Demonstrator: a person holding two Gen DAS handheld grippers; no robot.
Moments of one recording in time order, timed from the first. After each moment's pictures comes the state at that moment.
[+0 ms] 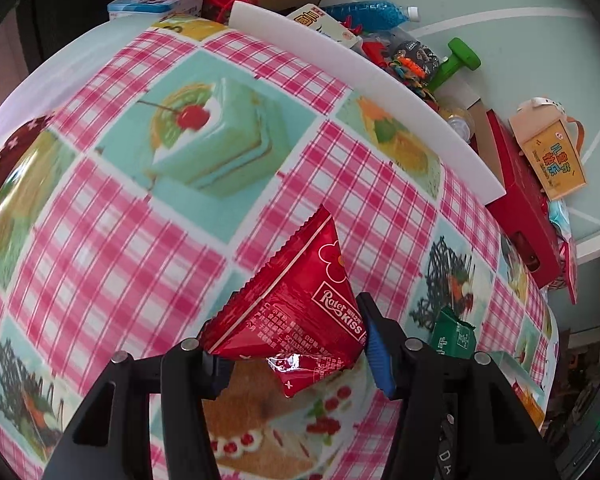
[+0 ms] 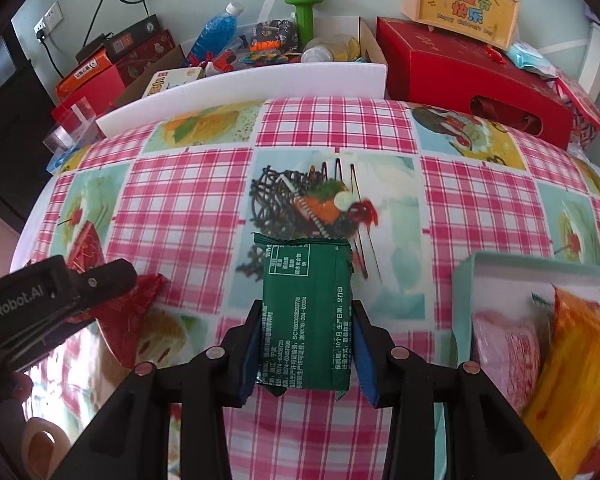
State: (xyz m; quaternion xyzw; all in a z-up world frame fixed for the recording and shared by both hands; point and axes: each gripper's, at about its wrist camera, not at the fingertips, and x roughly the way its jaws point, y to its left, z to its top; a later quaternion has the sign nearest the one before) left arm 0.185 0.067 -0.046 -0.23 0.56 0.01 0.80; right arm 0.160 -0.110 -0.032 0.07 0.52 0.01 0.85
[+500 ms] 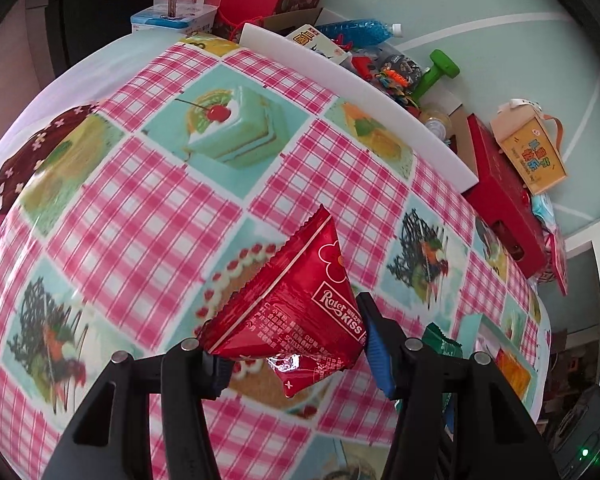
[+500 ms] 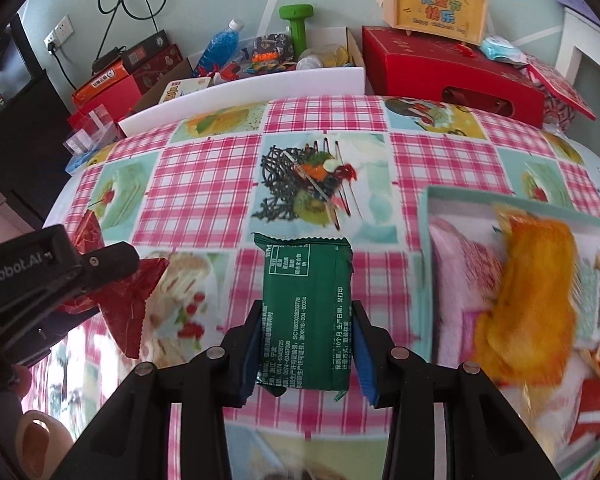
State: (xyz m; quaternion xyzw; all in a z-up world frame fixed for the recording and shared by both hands) left arm 0.126 0.058 -0.013 -0.23 0.53 0.01 0.81; right arm 0.094 -0.114 -0.011 0.09 0.51 0.01 0.86
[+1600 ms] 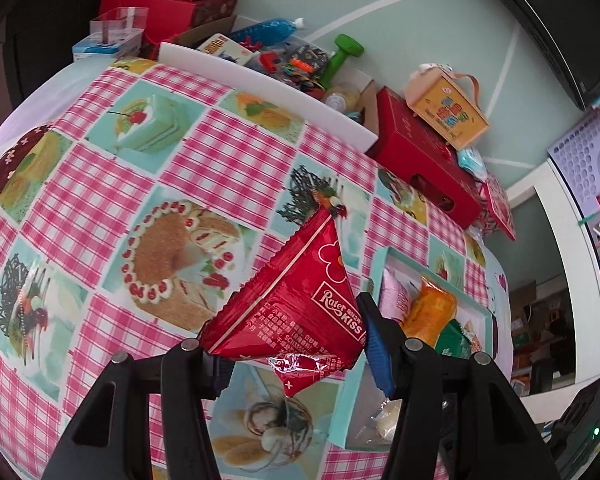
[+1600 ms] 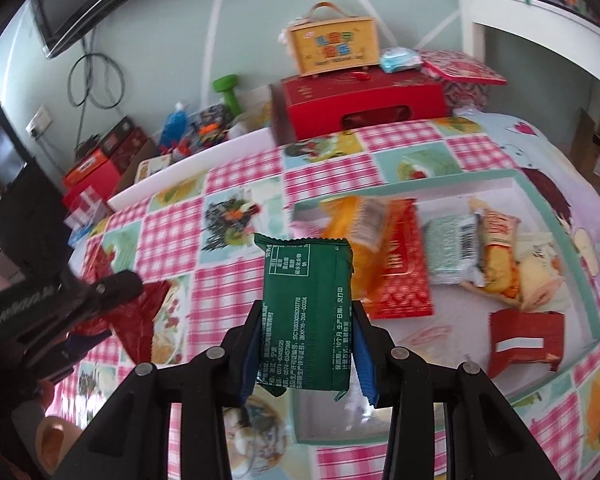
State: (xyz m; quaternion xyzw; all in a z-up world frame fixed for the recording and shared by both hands) left arm 0.075 -0.008 0.031 -0.21 0.51 -0.10 0.83; right arm 0.005 -0.202 0.040 0.18 0.43 -0.07 0.88
